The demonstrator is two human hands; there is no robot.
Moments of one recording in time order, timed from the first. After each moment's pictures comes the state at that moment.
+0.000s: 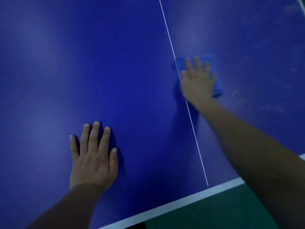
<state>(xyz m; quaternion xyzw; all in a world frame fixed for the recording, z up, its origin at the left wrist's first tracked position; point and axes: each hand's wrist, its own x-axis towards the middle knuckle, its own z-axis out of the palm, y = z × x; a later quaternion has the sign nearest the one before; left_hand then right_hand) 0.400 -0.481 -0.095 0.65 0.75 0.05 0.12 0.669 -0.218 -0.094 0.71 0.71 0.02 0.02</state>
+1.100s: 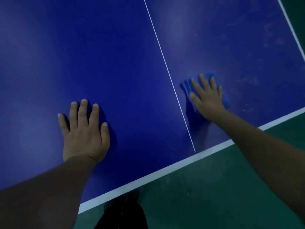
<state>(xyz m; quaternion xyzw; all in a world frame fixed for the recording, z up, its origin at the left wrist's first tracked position) 0.401 -0.481 -0.096 0.64 0.75 0.06 0.13 0.779 -0.343 -0.080 0.69 0.71 -0.12 0.03</state>
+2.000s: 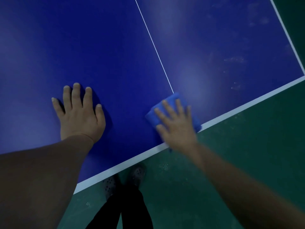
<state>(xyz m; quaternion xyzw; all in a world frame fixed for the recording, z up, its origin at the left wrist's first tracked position) 0.402 -0.482 -0.092 0.65 0.75 0.06 0.13 0.702 -0.512 -0.095 0.60 0.80 -0.06 0.04</state>
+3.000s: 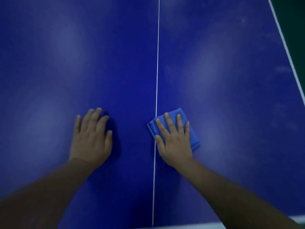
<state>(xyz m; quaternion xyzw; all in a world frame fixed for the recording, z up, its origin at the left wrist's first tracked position) 0.483 -0.382 -0.079 0.59 0.79 0.12 0.08 0.745 -0.280 -0.089 0.49 0.87 -0.08 0.05</state>
